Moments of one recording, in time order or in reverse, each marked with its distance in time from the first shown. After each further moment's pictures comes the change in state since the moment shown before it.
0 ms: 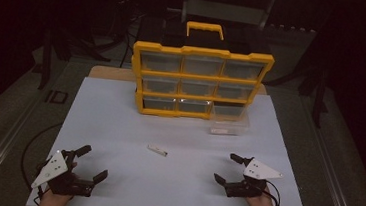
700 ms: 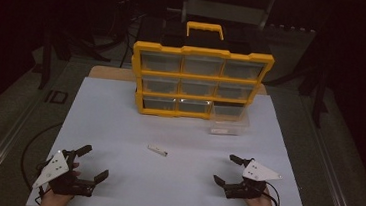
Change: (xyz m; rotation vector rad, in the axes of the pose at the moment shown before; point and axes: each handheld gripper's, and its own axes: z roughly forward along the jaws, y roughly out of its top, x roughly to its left) left arm -0.001 0.000 0.002 0.003 0.004 0.007; right arm 0.003 0.000 -0.001 0.005 -0.008 -0.016
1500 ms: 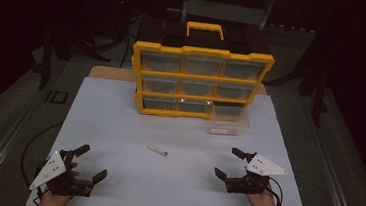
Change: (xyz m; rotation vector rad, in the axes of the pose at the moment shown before) left arm 0.000 0.002 -0.005 -0.027 0.011 -0.006; right arm 0.001 0.033 -0.009 -0.057 -0.021 0.037
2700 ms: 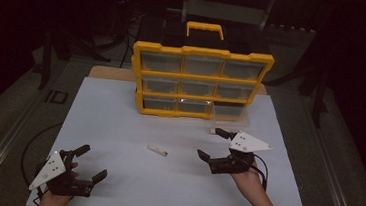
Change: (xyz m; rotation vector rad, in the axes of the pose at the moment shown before) left arm -0.001 0.000 0.000 -0.004 -0.006 -0.007; right arm 0.008 0.066 0.041 -0.011 0.064 -0.050
